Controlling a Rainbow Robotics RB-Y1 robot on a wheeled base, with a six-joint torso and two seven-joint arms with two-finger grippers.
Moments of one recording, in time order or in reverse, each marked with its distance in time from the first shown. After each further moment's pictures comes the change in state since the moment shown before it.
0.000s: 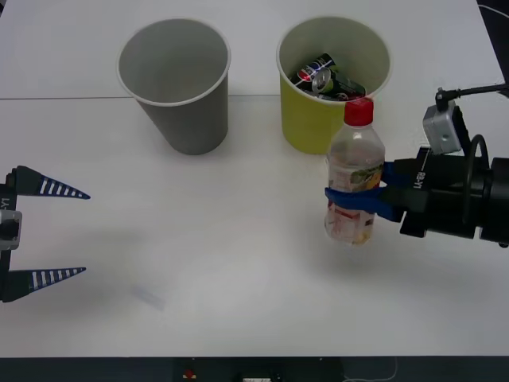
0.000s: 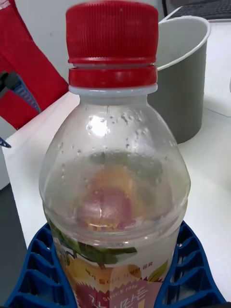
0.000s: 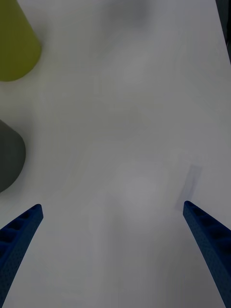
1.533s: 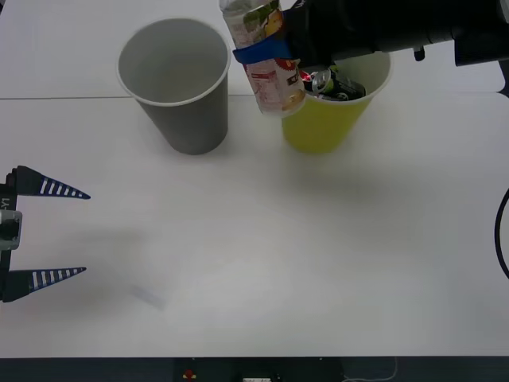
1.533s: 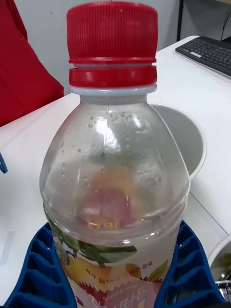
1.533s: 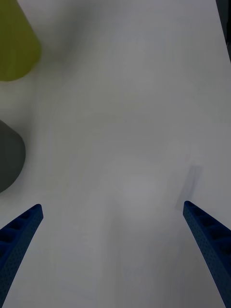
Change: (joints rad) right arm -0.963 0.178 0.306 0.414 0.340 -0.279 -0.304; left arm 0.000 0.000 0.000 0.000 0.000 0.000 0.000
